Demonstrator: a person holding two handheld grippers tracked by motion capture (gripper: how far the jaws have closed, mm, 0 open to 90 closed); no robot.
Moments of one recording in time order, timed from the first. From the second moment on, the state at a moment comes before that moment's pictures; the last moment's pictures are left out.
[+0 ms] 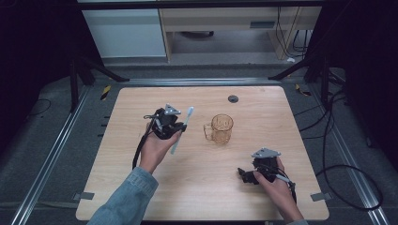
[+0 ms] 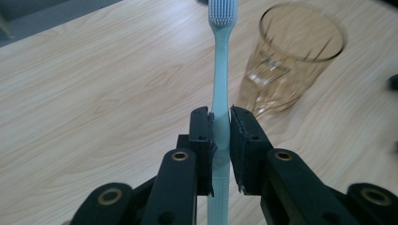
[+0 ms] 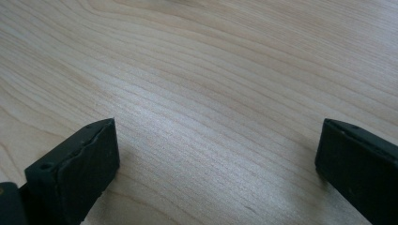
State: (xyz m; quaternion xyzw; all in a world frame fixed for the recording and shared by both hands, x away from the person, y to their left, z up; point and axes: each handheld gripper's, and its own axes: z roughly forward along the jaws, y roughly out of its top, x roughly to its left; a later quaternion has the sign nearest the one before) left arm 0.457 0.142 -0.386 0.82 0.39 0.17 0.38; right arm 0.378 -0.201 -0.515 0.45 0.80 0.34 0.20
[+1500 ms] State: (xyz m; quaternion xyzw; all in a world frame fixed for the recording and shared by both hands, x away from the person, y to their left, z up) left arm 0.443 0.113 -0.363 0.71 0.33 0.30 0.54; right arm 0.376 -0.204 -0.516 0.43 0.81 0.34 0.19
